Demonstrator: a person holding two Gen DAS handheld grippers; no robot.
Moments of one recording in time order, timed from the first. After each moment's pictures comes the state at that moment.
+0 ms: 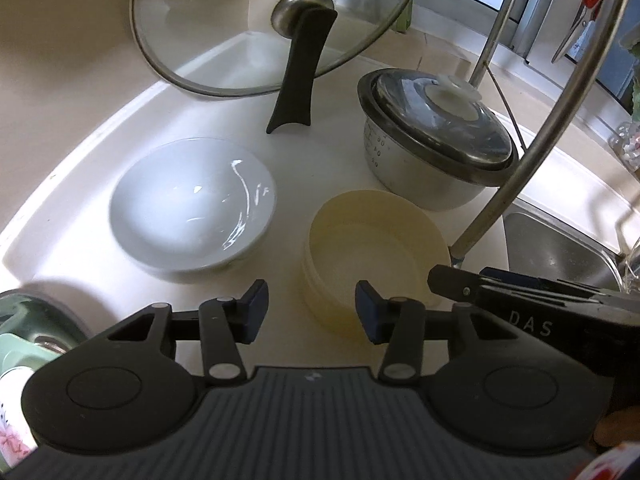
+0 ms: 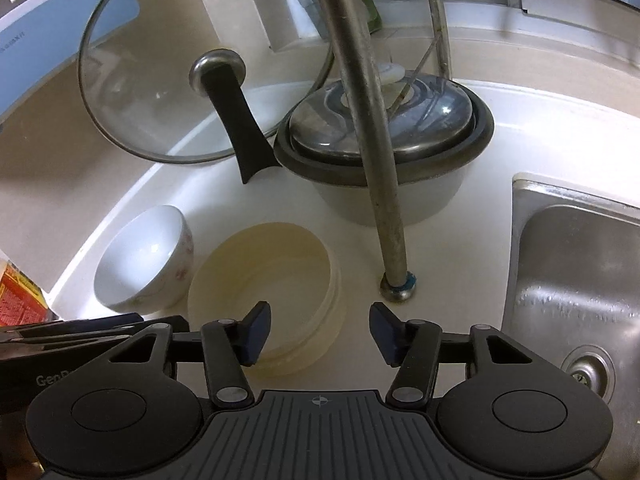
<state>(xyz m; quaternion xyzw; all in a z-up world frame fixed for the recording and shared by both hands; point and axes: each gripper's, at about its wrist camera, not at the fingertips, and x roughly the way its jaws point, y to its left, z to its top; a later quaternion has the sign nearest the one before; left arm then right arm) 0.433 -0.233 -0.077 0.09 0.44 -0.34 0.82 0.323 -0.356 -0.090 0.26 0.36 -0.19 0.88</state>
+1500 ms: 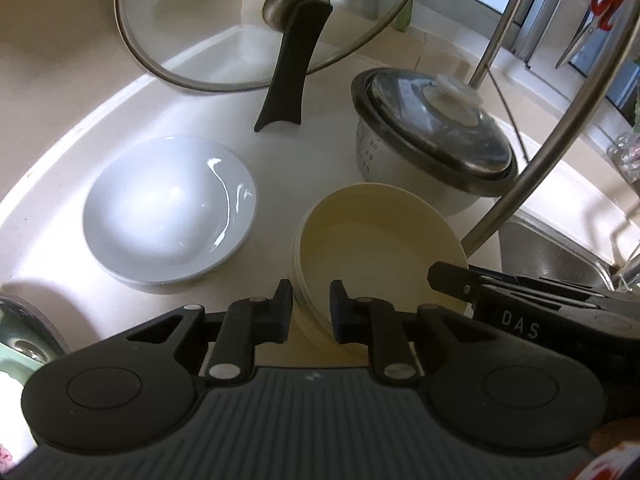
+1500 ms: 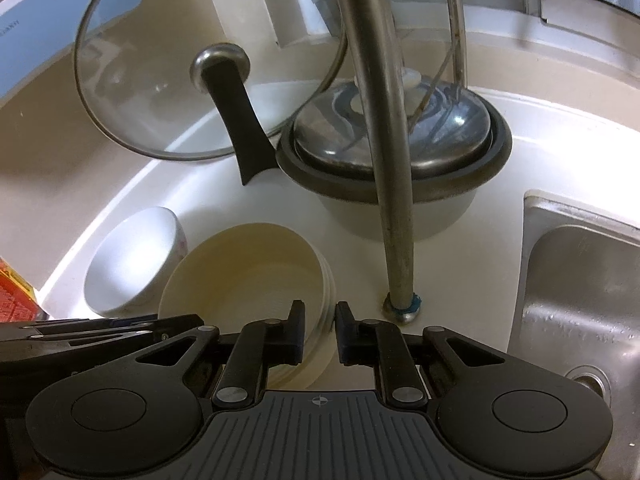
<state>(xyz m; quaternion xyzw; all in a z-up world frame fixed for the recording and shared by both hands) 0.438 -0.244 -0.080 0.08 0.45 -0.35 0.82 0.334 -0.360 -0.085 0.24 0.37 -0.18 0.88</state>
